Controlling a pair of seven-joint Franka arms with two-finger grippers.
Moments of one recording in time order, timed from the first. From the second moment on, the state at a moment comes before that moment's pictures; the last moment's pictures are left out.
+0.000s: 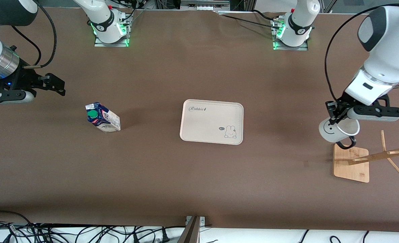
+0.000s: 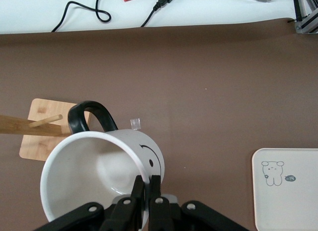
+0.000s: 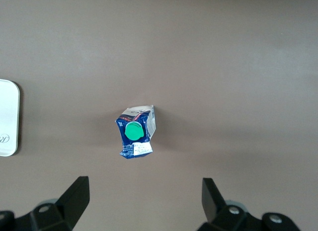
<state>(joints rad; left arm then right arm) -0.08 0.03 0.00 -1.85 0.00 2.15 -0.03 0.02 0.06 0.08 -1.64 -0.02 1.69 0.02</state>
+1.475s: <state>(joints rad) 0.08 0.05 0.04 -1.85 -0.15 2.21 0.37 0.02 0.06 0.08 -1.64 -0.02 1.69 0.02</state>
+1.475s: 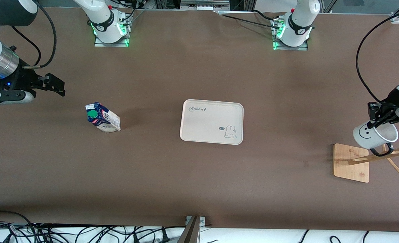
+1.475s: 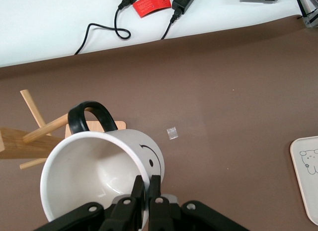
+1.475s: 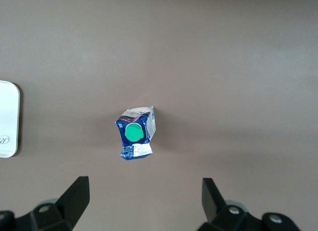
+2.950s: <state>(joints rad) 0.10 0.09 0.09 -1.81 -0.21 2.23 0.42 0.02 0.06 0.08 -1.64 -0.02 1.70 0.02</state>
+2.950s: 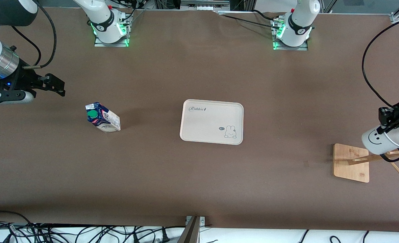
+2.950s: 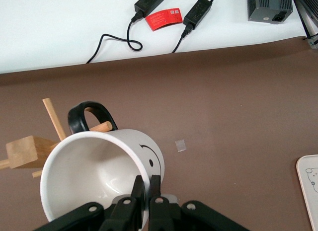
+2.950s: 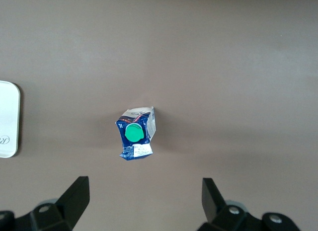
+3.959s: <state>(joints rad) 0.09 0.04 0.10 -1.72 -0.25 1.87 0.44 0.02 0.06 0.08 -1.64 -0.02 1.70 0.02</state>
